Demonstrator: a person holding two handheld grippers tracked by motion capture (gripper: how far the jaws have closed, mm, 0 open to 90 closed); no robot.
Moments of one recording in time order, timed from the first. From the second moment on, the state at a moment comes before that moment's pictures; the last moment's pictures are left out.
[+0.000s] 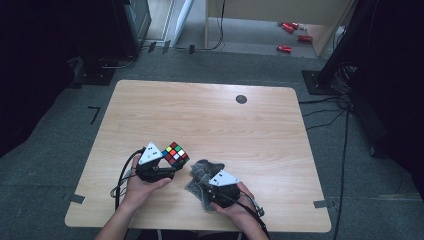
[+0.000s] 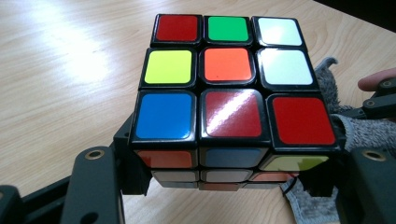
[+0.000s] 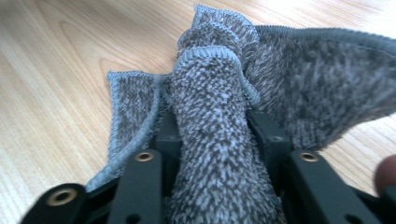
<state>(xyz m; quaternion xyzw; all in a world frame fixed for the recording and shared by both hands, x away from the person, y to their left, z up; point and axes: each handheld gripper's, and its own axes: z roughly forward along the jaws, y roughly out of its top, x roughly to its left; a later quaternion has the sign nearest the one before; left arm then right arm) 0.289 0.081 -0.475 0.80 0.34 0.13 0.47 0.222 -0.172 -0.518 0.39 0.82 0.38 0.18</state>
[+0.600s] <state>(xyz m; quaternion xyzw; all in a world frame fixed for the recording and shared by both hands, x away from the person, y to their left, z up) 0.282 0.068 -0.478 0.83 0.30 0.14 0.46 0.229 -0.215 -0.477 0.44 0.76 0.44 0.18</state>
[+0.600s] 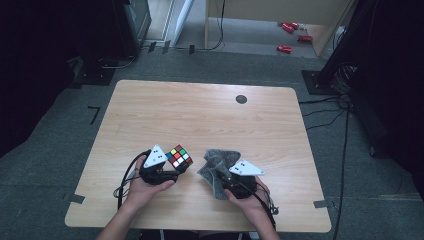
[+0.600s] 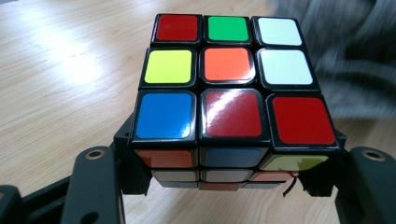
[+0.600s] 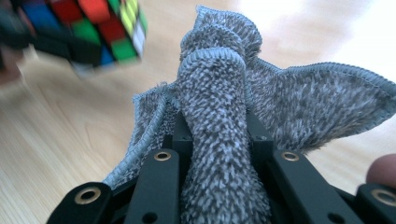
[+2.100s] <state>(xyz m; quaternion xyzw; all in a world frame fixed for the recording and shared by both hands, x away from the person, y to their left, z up) 0.247 -0.004 -0.478 0.88 0.21 0.14 0.40 0.197 -0.177 -0.449 0.38 0.75 0.46 0.28</state>
